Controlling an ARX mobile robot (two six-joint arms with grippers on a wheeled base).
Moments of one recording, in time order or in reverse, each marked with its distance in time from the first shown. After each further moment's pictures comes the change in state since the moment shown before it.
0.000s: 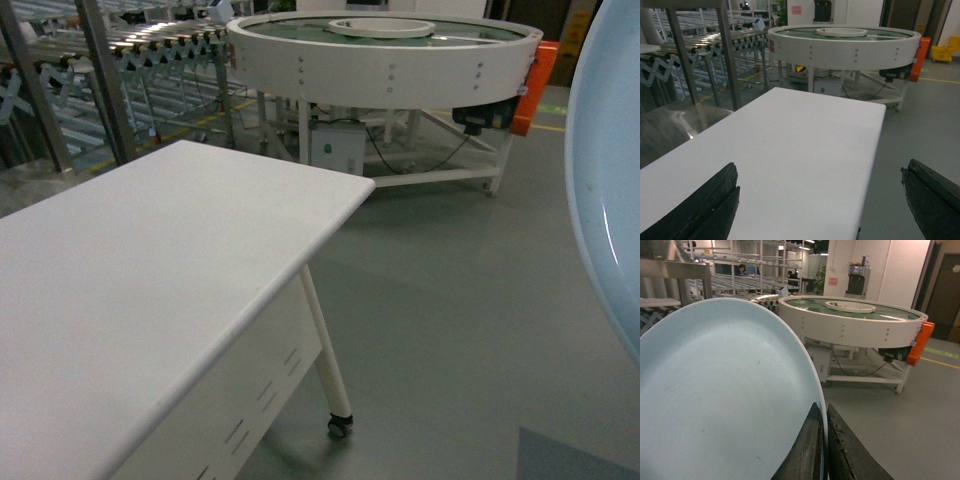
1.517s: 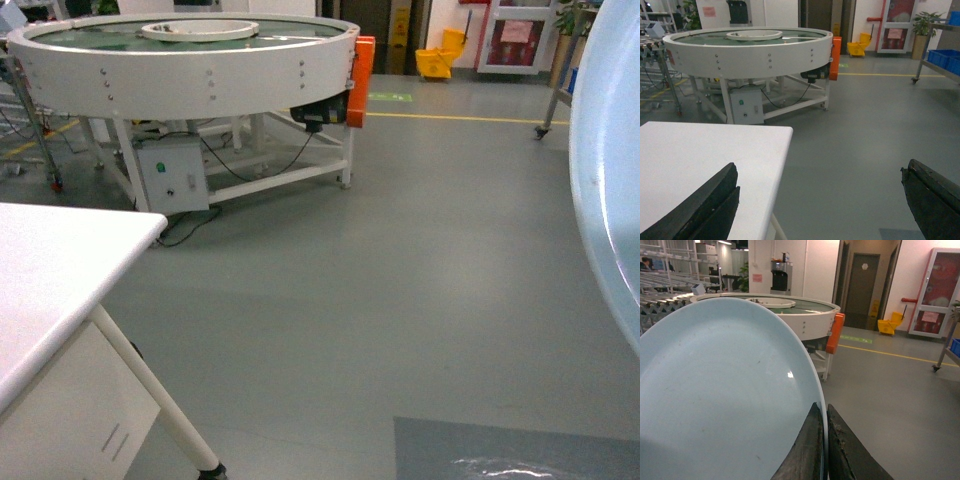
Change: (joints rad) left arm -0.001 0.000 0.000 0.001 0.000 0.000; right arm 0.000 -0.005 0.000 0.000 0.002 -0.003
